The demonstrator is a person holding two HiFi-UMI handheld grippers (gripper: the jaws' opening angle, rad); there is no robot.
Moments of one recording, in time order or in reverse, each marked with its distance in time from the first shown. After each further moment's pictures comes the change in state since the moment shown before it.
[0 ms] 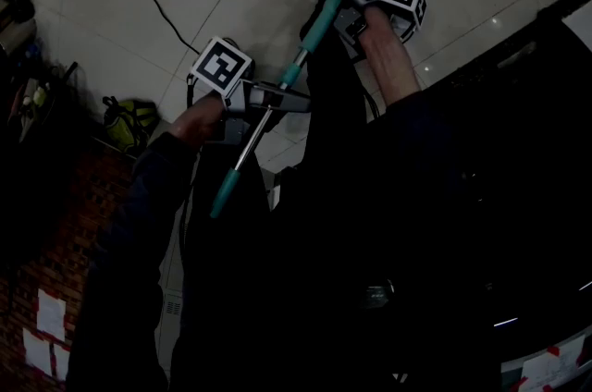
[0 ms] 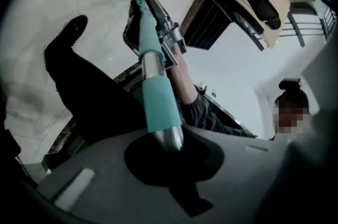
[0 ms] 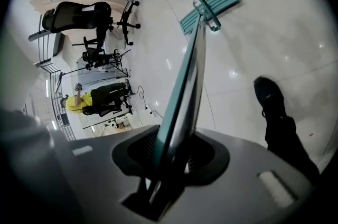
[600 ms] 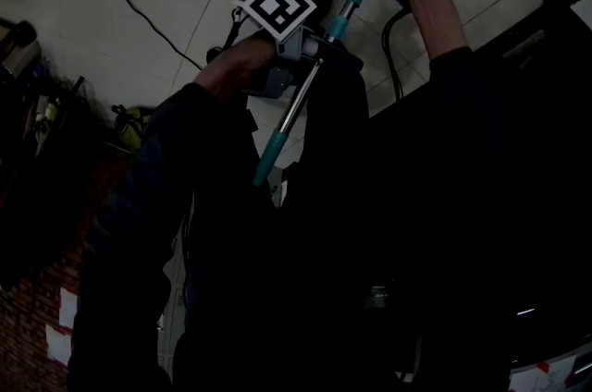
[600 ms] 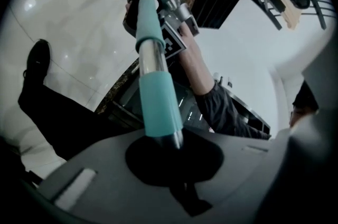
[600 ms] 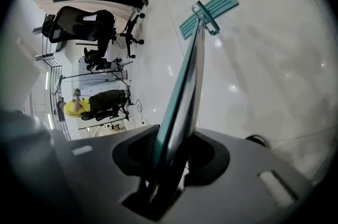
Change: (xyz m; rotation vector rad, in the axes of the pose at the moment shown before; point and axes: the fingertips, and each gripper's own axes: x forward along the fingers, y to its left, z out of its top) left arm 0.112 -0.021 0.149 0.110 0.199 0.160; right arm -0.055 0.019 0.199 -0.101 -0.066 -0.020
